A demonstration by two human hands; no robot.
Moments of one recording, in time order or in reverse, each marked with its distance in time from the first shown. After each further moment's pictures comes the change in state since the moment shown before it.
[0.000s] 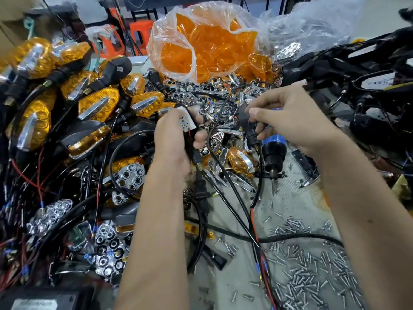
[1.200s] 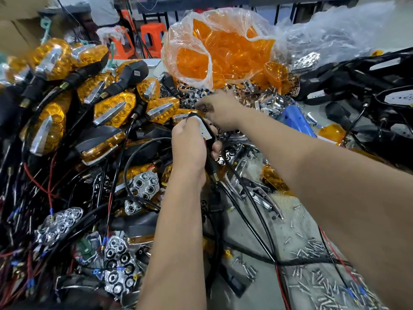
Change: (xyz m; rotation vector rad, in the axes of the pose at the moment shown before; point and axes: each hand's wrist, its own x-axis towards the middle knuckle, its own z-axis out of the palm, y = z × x) left_hand 0.016 -0.007 -0.004 0.115 0.148 0.033; right_hand 0.139 -0.006 0.119 -0.940 -0.348 -0.103
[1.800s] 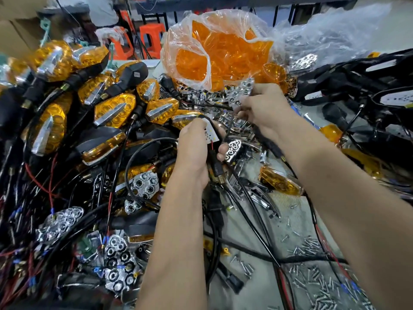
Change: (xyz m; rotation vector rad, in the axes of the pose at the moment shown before) left_hand -0.007 0.004 0.004 -0.028 -0.135 -0.098; right_hand -0.073 0.027 -0.022 1.334 0.369 0.295
